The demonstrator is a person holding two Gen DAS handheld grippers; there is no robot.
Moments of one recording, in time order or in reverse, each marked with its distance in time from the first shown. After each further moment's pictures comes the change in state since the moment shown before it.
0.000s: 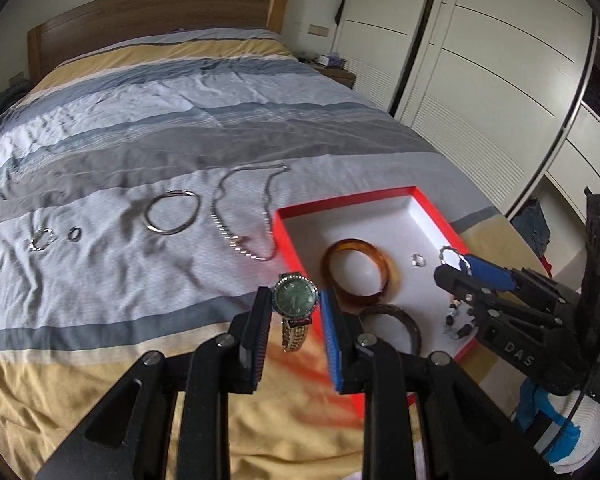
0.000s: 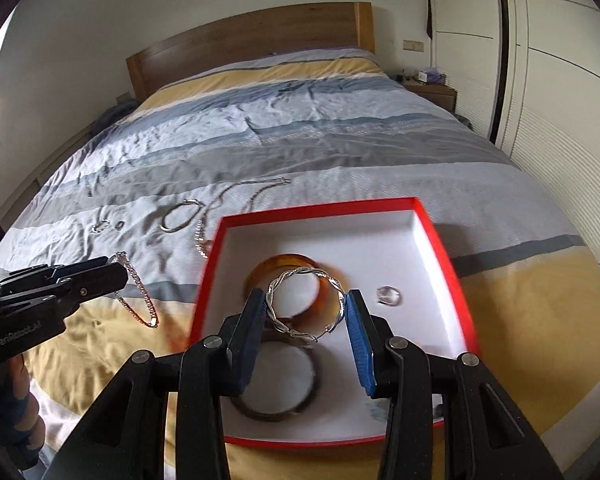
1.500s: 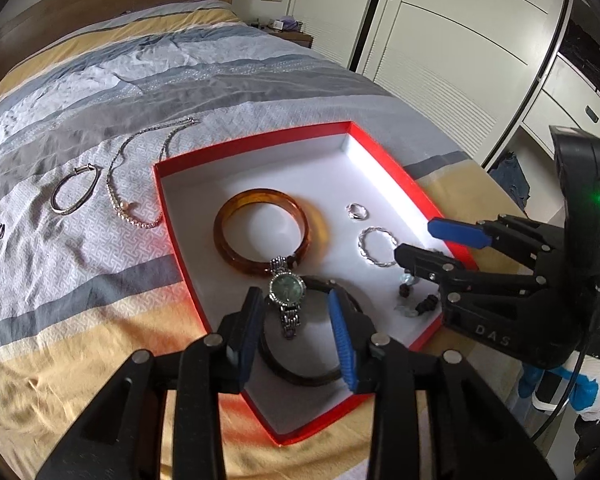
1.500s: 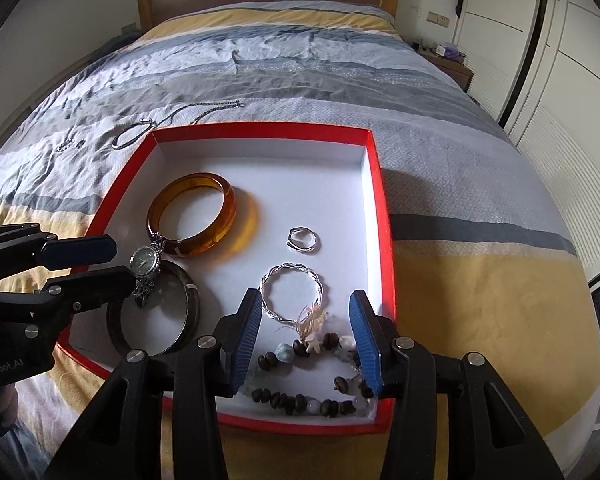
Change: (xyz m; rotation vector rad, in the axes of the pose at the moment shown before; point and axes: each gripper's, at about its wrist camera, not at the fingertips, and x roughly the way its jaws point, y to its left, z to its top) left arm 0.044 -0.063 -0.020 0.086 0.111 -0.082; right arm 0.030 -0.055 -0.019 -0.166 0.173 -0.044
